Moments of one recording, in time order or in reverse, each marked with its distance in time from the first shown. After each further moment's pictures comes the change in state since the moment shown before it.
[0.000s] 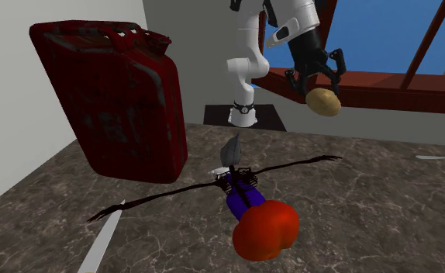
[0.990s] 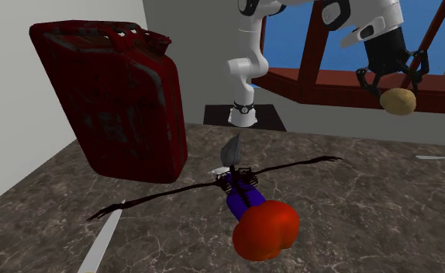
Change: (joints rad) arm 0.157 0.174 0.177 0.185 -0.184 0.105 0.404
